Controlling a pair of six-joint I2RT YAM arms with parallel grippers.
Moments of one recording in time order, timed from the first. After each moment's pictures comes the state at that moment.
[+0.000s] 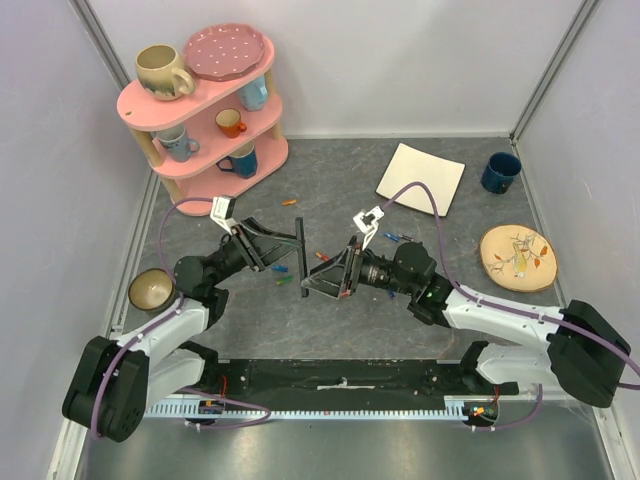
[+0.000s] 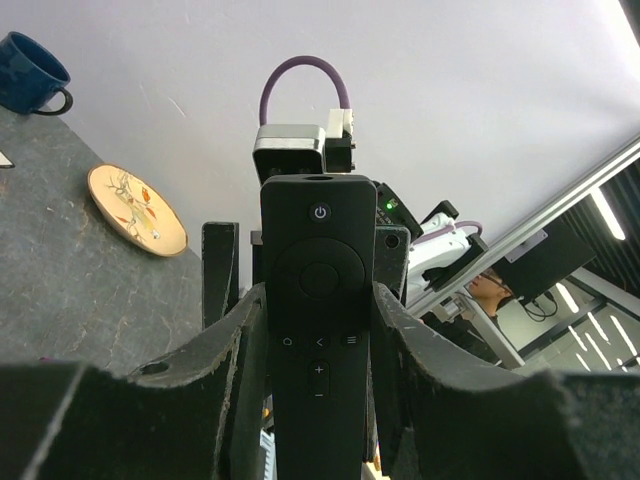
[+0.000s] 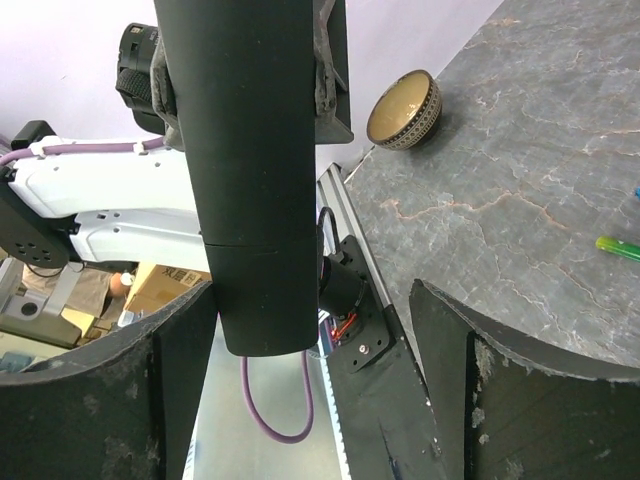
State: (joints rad) left arm -0.36 1.06 0.31 1.29 0.74 -1.35; right arm 0.91 1.19 0.57 0.66 -0.39 0.87
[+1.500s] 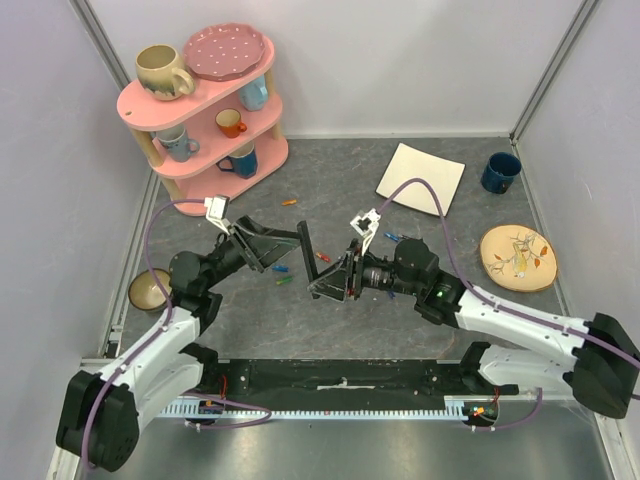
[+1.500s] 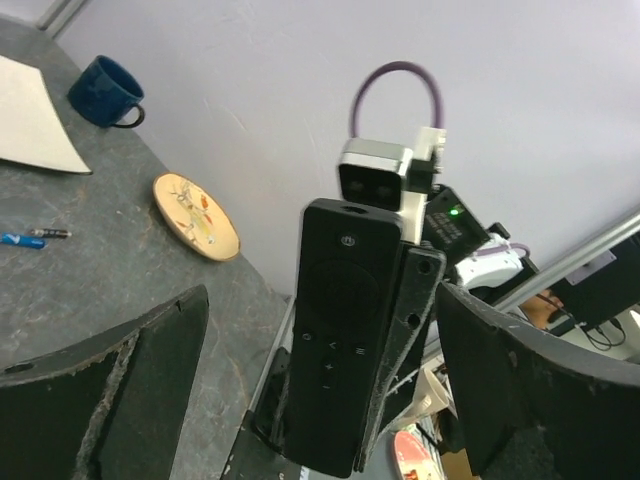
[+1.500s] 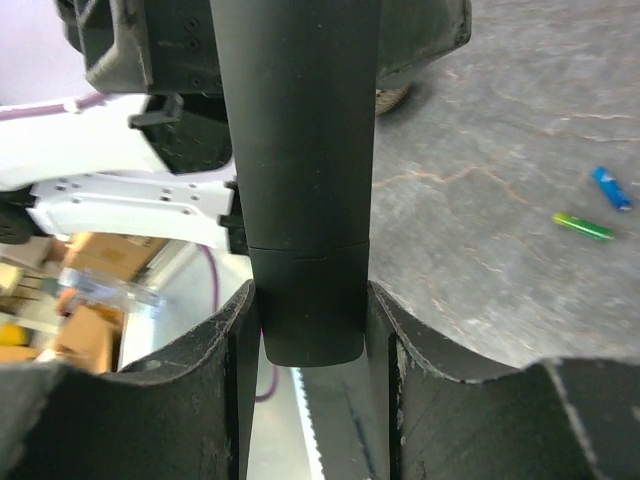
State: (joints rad) left arm -0.35 0.88 0.34 0.97 0.68 -1.19; right arm 0.94 1.12 0.62 0.45 -0.40 0.73
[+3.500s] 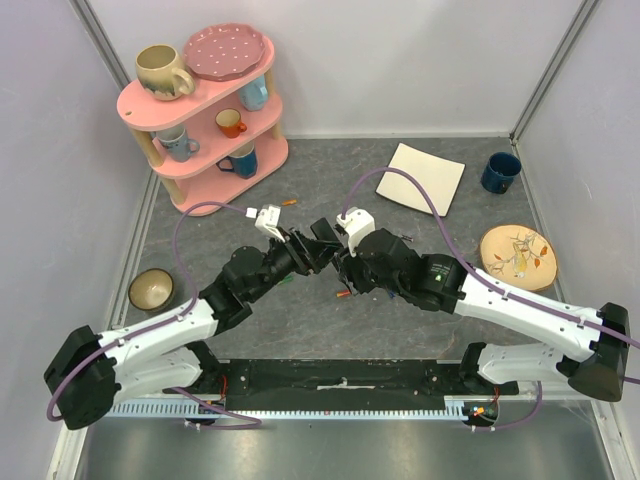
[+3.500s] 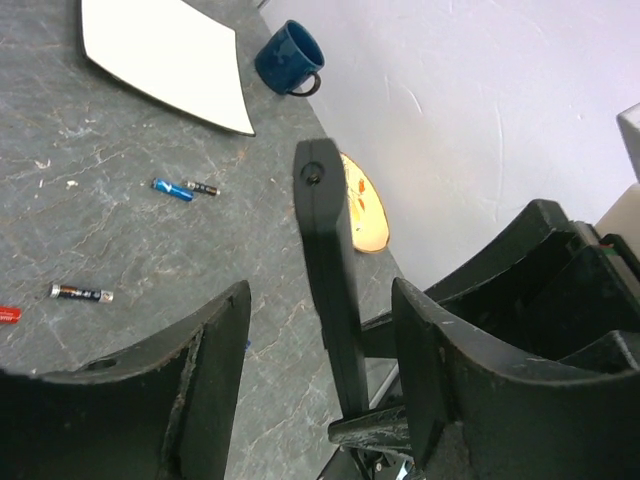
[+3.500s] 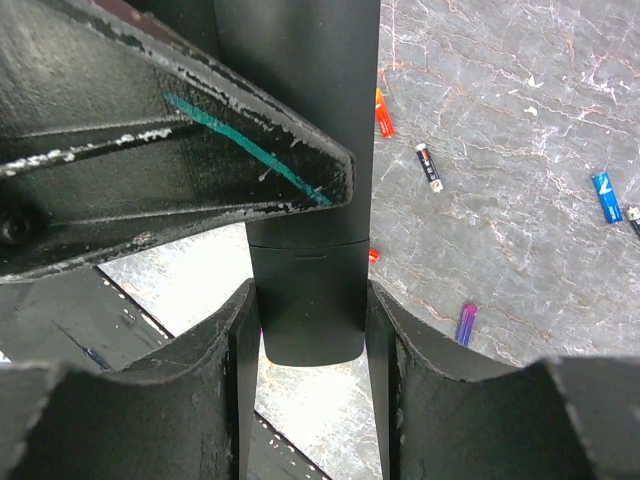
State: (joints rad) left arm -0.85 1.01 0.49 0.51 -0.05 -0.82; right arm 1.07 1.18 1.06 -0.53 0.26 0.30
